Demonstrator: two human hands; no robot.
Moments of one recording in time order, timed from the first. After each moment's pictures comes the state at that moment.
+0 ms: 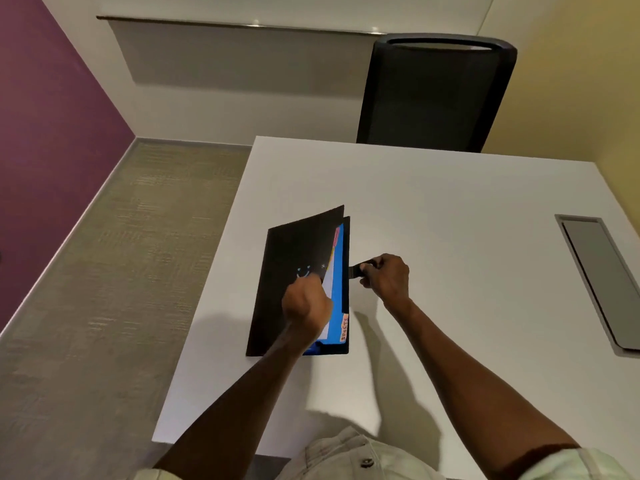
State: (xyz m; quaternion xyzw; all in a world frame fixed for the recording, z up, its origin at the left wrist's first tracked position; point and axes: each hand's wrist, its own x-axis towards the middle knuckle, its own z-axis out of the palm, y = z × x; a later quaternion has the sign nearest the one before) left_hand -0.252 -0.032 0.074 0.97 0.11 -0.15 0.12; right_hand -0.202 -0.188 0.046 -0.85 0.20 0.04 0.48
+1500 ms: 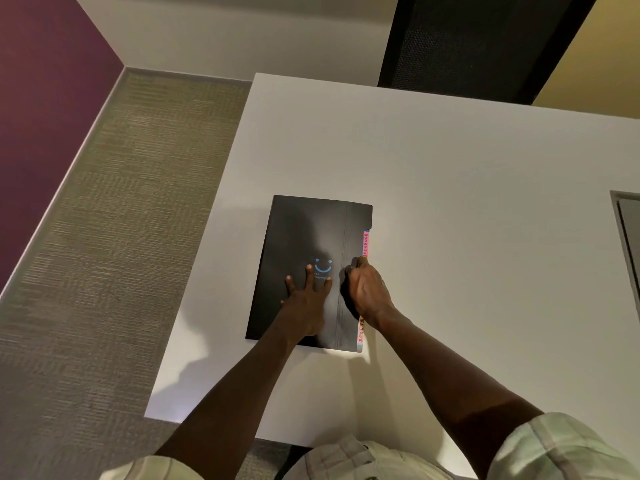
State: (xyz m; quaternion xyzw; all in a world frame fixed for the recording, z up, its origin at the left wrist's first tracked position) left_hand -0.240 -0.006 -0.088 0.93 -0.12 -0.35 0.04; right_hand -0.209 -0.164 -0.040 -0.95 -0.04 0.17 0.27
